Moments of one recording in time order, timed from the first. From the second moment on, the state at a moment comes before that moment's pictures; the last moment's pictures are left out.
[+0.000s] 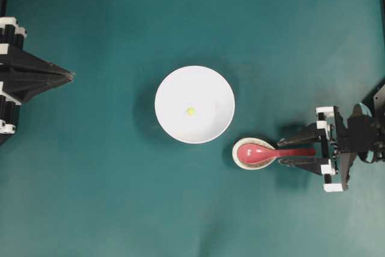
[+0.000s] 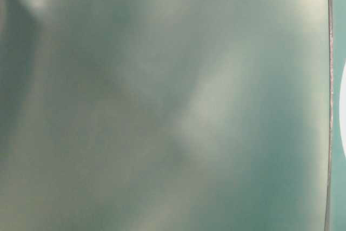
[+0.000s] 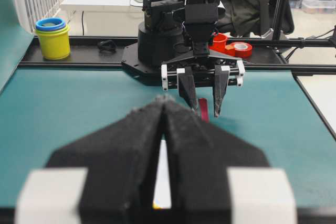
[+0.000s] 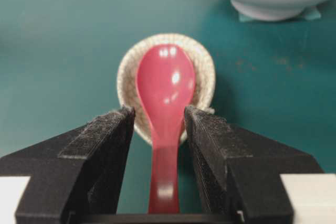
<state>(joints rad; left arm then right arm) 0.00 -0.97 1.18 0.01 -0.28 -0.01 0.59 0.14 1.35 0.58 -1.20 0.07</state>
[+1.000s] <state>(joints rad) 0.00 -0.97 1.18 0.01 -0.28 -0.01 0.60 0.20 1.34 0.59 -1.19 0.07</state>
